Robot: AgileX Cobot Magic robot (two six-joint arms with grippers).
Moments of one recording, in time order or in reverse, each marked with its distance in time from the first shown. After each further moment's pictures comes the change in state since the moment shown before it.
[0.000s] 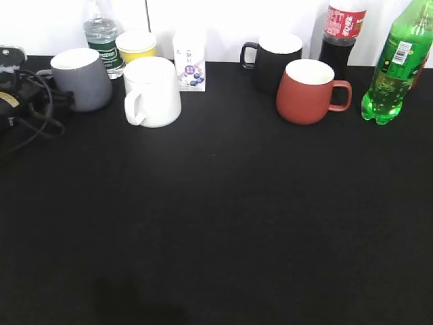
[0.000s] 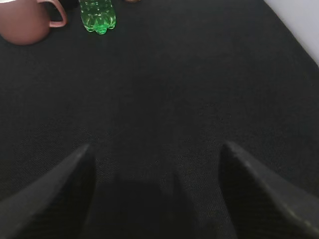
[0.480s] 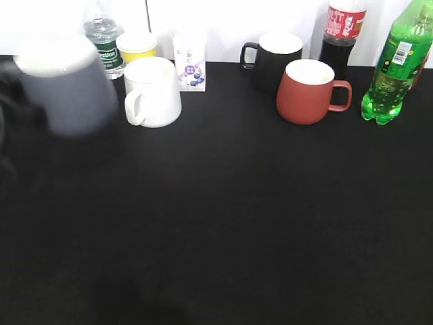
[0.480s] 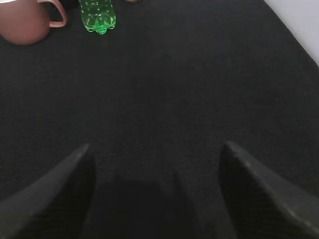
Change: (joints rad) left arm -0.184 -0.716 0.627 0.019 -0.027 0.010; right arm 0.000 0.000 0.000 0.000 0.000 0.000
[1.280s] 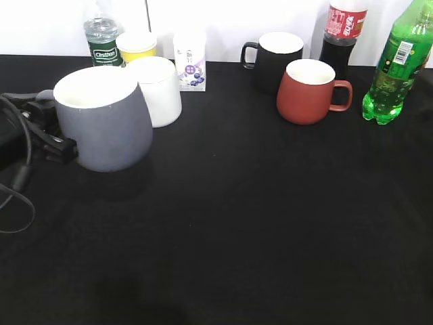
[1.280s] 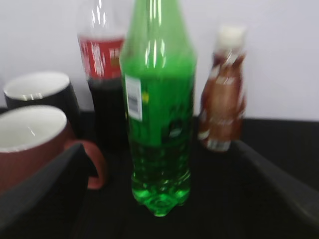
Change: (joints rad) left arm -0.155 -0.021 0.056 0.003 -0.006 0.000; right arm 0.000 1.599 0.102 -0.112 -2.087 0.000
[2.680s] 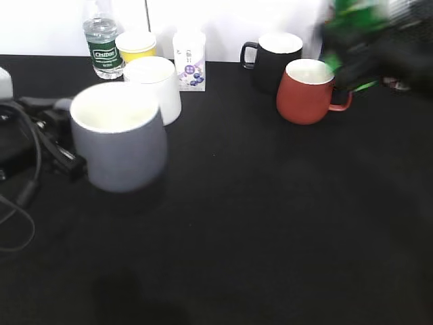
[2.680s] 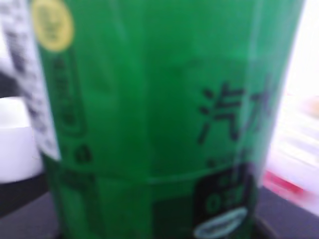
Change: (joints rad) left arm 0.000 0.000 0.000 0.188 -0.011 -0.021; right arm 0.335 -0.066 -0.251 -0.264 0.175 -0.098
